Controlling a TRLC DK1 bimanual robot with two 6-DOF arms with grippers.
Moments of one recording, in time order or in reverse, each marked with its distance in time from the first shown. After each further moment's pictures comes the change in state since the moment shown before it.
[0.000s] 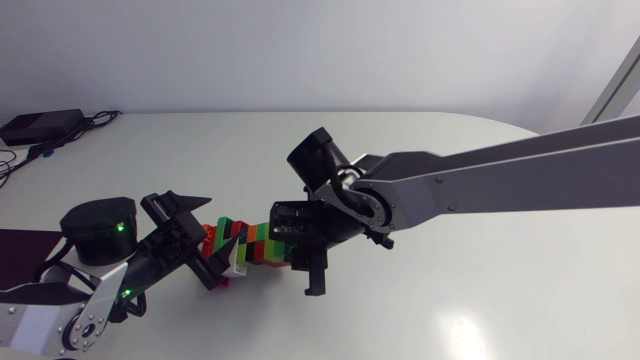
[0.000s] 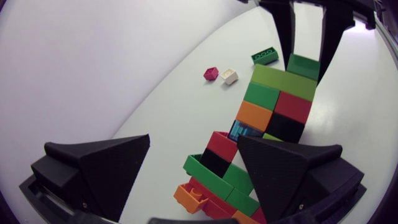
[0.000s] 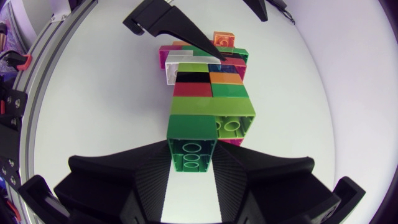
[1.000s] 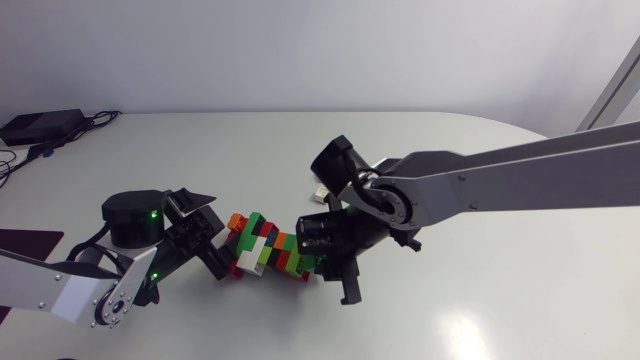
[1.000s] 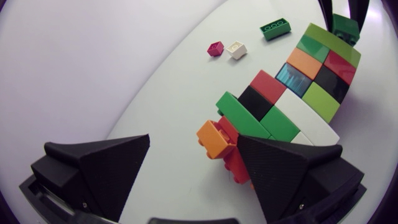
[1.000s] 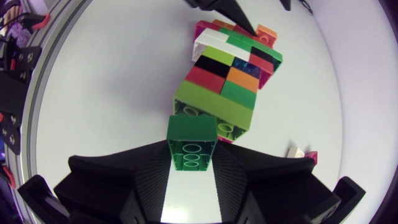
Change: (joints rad) left arm -0.015 0.193 0.097 0.020 -0.116 0.048; right arm -0.057 -0.038 -0.060 -0.146 0.011 -0.155
